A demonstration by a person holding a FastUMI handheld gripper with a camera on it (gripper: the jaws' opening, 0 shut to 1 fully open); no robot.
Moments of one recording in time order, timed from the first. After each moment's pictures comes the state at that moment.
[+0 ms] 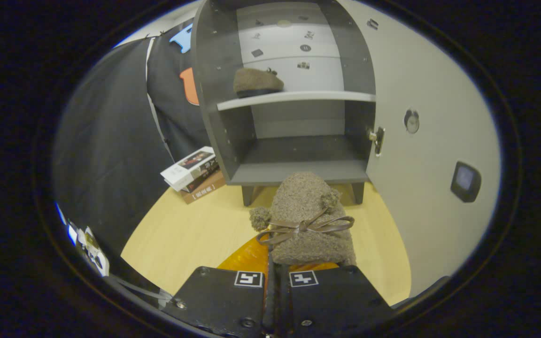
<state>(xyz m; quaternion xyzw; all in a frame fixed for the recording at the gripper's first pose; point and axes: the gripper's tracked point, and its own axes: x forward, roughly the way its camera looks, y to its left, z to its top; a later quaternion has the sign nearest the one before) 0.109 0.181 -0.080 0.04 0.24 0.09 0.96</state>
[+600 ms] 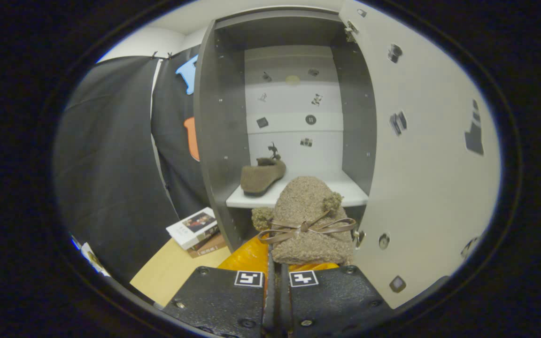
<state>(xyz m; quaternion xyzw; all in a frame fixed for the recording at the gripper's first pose) 0.172 0.182 0.113 0.02 0.10 0.07 0.99</state>
